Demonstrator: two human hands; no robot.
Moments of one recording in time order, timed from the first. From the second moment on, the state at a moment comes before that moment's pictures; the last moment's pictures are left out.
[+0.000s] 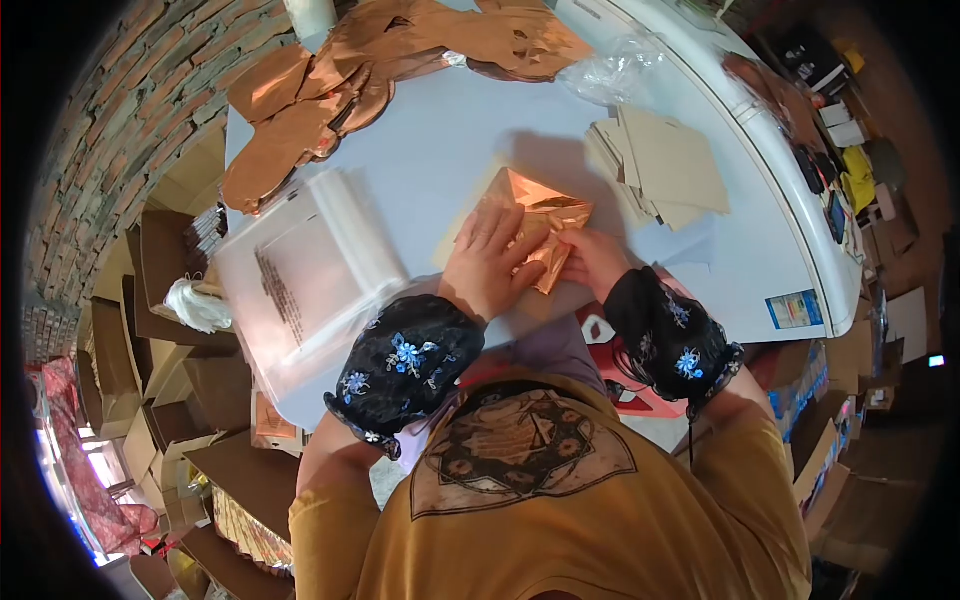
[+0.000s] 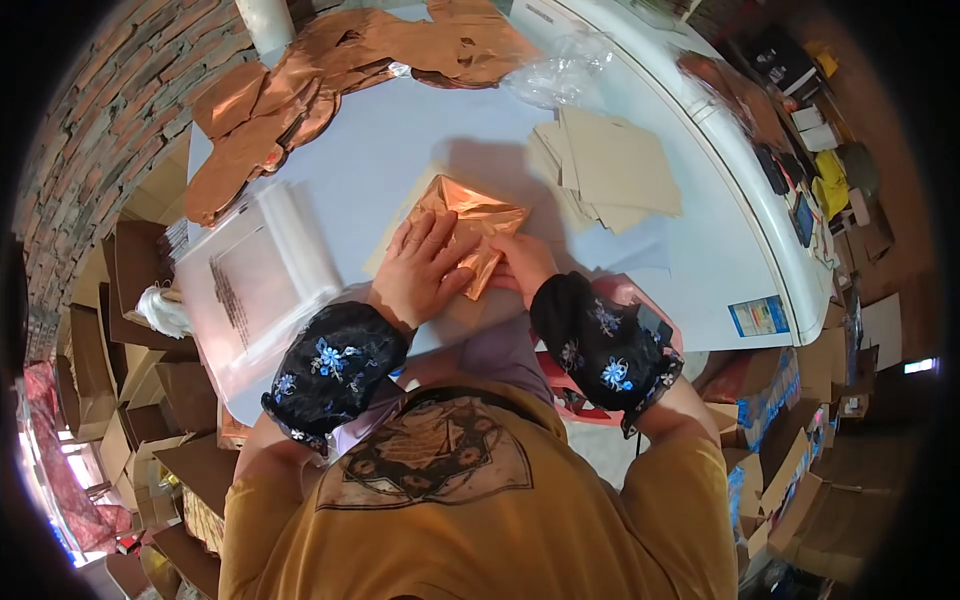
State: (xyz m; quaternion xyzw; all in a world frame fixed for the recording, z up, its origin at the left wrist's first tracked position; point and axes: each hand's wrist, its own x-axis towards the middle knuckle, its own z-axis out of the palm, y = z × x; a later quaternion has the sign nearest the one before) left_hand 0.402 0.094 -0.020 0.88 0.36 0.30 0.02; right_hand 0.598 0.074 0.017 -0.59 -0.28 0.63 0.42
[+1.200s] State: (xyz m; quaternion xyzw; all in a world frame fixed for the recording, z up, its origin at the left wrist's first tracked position) left_hand 0.404 0.090 -0.017 0.89 0.38 0.24 0.03; right_hand 0.659 0.158 0.008 -0.62 -0.55 0.48 0.28
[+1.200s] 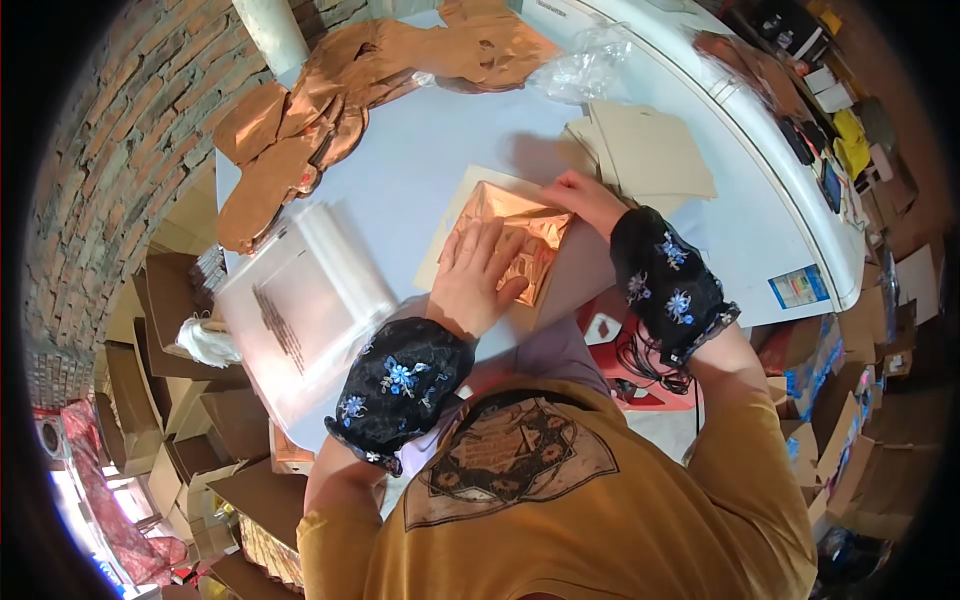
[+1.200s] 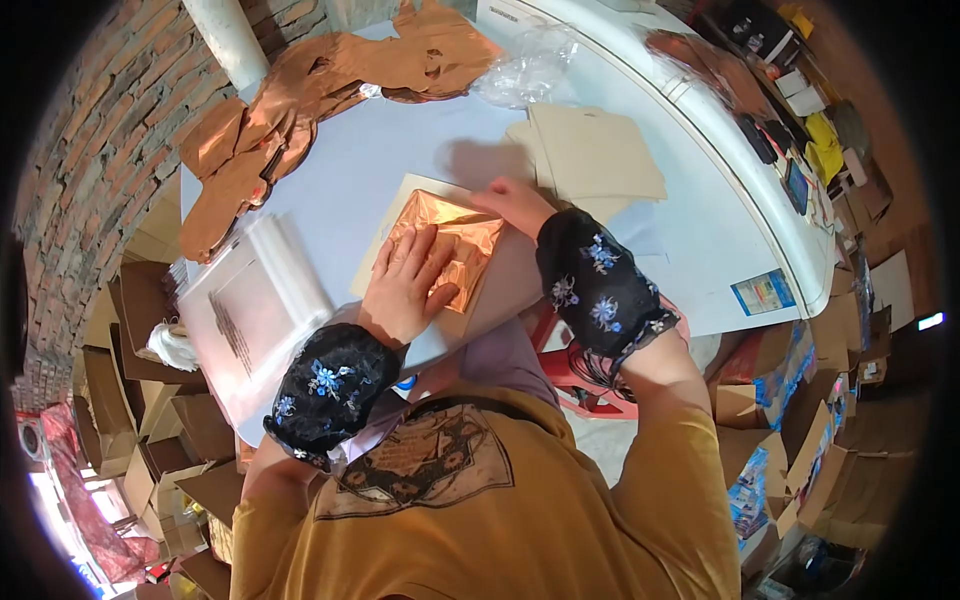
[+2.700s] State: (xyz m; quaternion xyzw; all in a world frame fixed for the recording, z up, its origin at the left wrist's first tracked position) left_hand 0.420 0.436 -0.028 0.71 0.56 0.42 -0.07; right_hand 0.628 0.055 0.002 -0.56 -0.22 0.60 0.53
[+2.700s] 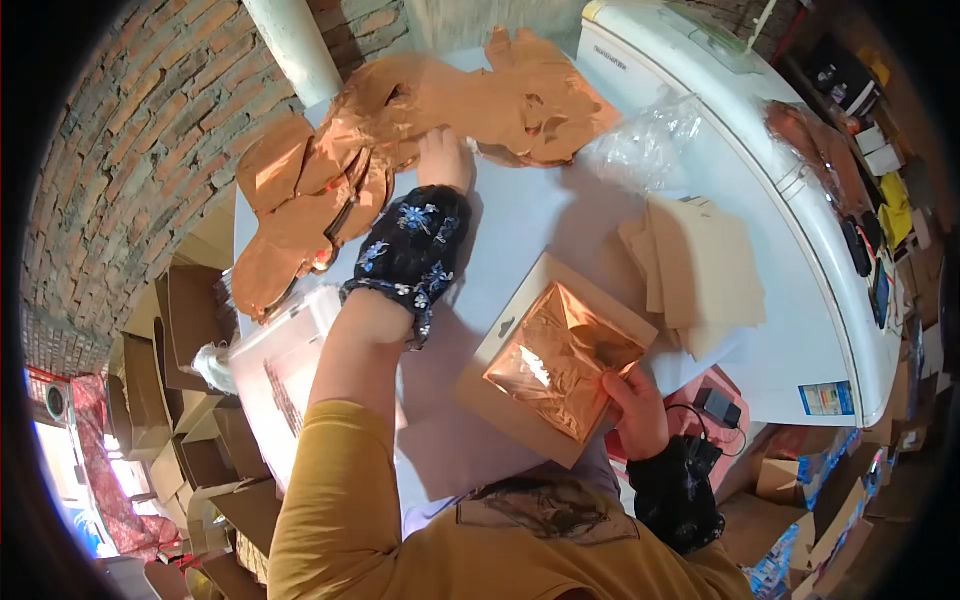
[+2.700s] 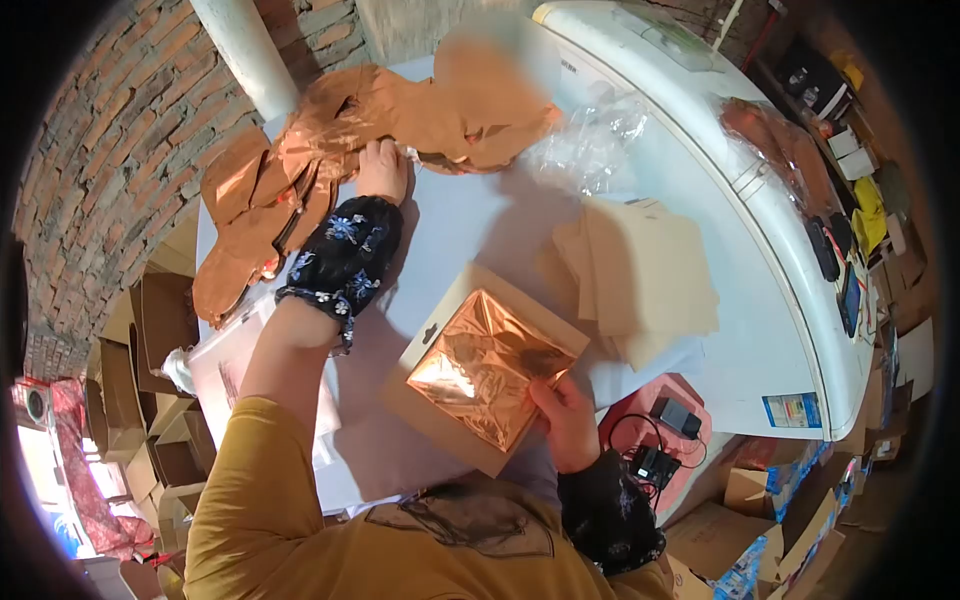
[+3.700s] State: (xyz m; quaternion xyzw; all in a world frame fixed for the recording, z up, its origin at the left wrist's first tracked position) left_hand 0.377 0.116 0.018 0.65 0.57 0.33 0.38; right_hand 0.622 0.052 -0.004 -0.49 -0.35 0.59 0.54
